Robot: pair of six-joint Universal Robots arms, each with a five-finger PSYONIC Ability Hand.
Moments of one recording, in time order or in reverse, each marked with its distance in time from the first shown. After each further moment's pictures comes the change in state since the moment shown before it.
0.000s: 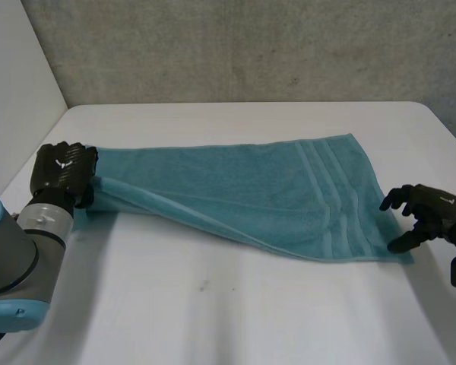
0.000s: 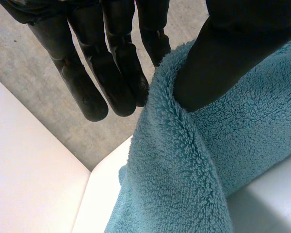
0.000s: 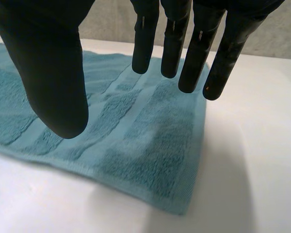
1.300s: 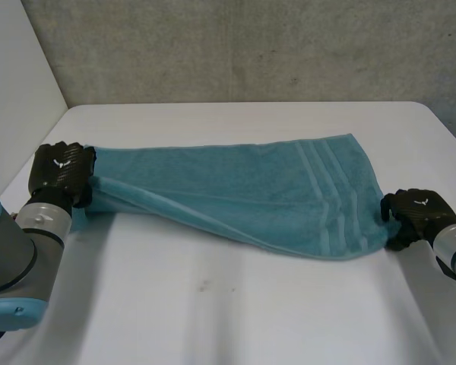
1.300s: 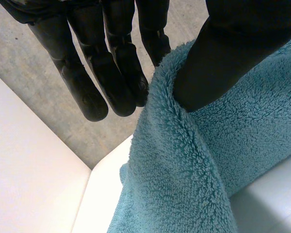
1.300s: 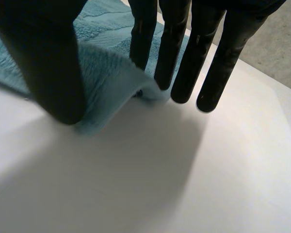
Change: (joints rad) left arm 0.010 -0.004 0.002 0.000 0.004 -0.005; right arm 0.093 0.284 -0.140 -0.197 0.136 -0.342; left_hand 0.000 0.000 0.000 0.000 0.000; right_hand 0.175 0.220 0.218 0.214 0.180
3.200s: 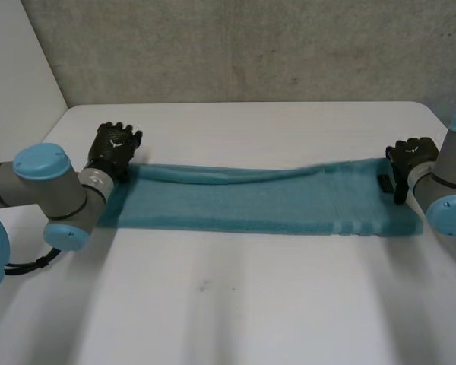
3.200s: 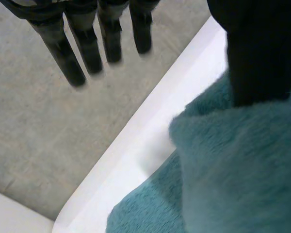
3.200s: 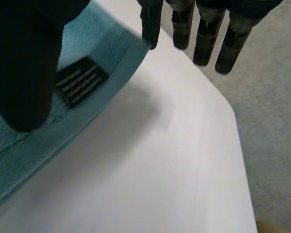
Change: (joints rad) left arm -0.014 -0.655 0.800 -0.168 0.193 0.197; right arm 0.177 0.421 -0.852 0.316 0.399 -0.151; left_hand -0.851 -0.909 -0.896 -0.900 -0.854; right_hand -0.453 -0.549 -0.547 -0.530 -0.486
